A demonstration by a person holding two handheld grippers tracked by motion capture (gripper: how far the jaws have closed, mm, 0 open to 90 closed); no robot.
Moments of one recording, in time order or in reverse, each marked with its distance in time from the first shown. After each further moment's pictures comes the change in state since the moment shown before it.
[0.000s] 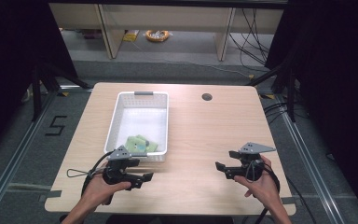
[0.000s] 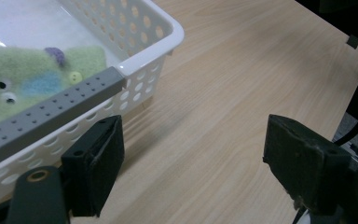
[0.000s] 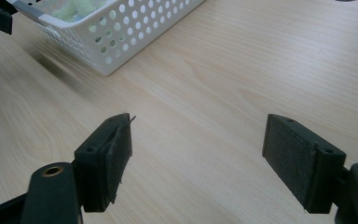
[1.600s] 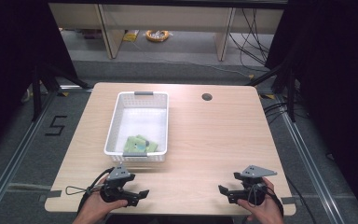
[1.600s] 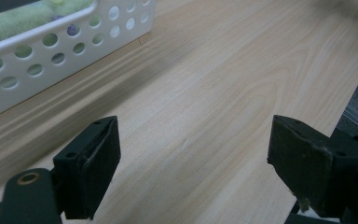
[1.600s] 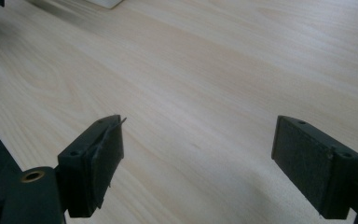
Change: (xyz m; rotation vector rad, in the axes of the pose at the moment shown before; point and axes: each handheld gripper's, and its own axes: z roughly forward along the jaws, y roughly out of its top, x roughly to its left) left arm -0.005 -0.051 0.002 0.046 0.040 0.053; right arm 0.015 -0.061 -0.007 0.068 -0.022 0.002
